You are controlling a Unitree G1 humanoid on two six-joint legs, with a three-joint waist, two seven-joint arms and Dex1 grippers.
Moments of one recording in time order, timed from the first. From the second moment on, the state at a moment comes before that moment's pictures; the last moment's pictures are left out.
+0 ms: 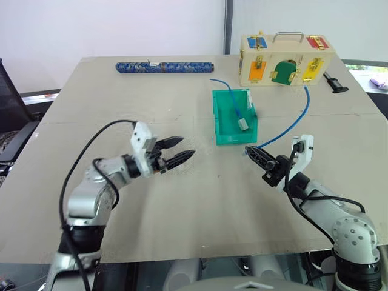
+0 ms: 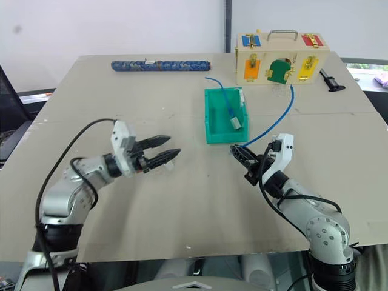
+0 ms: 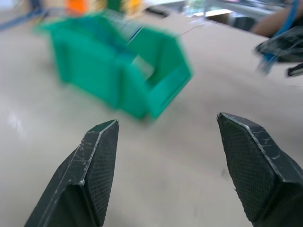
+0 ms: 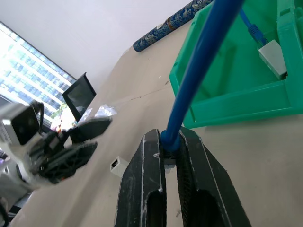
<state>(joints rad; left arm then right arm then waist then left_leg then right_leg) -0.18 0.58 0.13 -0.16 -0.52 0.45 -0.92 -0.06 -0.26 -0.07 -0.58 1.15 0.79 0.00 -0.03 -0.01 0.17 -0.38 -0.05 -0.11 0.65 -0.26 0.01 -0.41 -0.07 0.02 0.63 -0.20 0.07</state>
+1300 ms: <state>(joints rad) -0.48 0.47 -0.31 0.11 -0.19 0.20 -1.10 -0.23 -0.63 0.13 -0.50 0.71 0.66 0.45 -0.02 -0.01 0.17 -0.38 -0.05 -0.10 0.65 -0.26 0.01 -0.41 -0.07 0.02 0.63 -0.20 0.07</state>
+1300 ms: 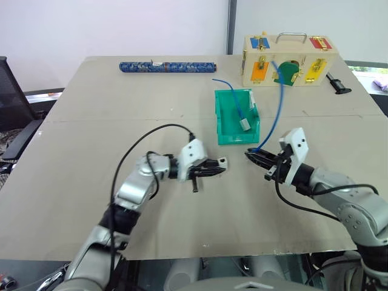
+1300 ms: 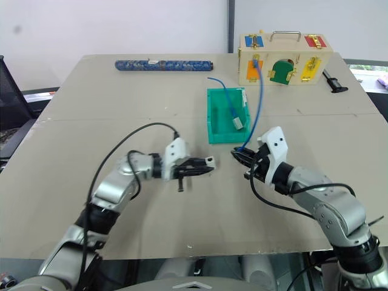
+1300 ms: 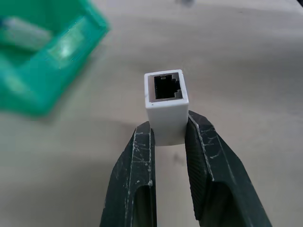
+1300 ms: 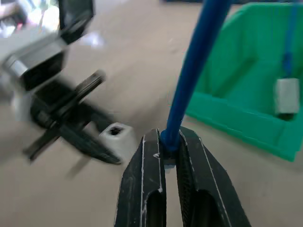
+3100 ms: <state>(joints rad) -0.57 0.40 -0.39 0.34 -0.05 0.01 -1.16 -0.68 -0.55 0.42 0.17 0.18 0.35 1.29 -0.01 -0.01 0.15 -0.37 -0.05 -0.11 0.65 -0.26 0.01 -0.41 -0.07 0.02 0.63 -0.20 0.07</state>
